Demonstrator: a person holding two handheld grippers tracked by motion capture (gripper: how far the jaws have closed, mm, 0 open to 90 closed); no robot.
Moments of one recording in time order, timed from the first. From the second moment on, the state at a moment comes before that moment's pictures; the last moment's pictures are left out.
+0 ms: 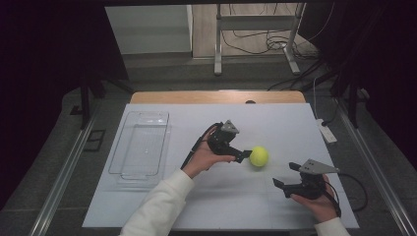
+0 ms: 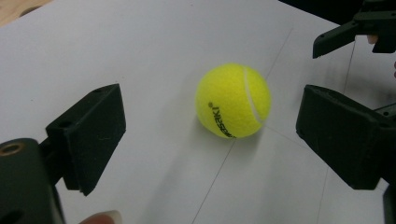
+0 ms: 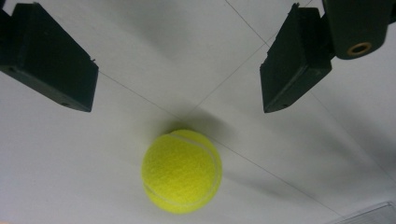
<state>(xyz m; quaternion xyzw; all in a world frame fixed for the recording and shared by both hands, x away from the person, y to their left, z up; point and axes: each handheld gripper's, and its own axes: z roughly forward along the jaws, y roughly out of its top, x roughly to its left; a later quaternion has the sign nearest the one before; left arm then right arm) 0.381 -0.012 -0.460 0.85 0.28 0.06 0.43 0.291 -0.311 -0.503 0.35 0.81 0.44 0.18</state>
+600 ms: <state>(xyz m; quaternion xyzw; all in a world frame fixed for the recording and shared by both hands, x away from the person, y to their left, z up) 0.389 -0.027 -0.466 0.86 0.28 0.05 0.43 0.292 -0.312 -0.504 0.35 0.81 0.44 0.18</state>
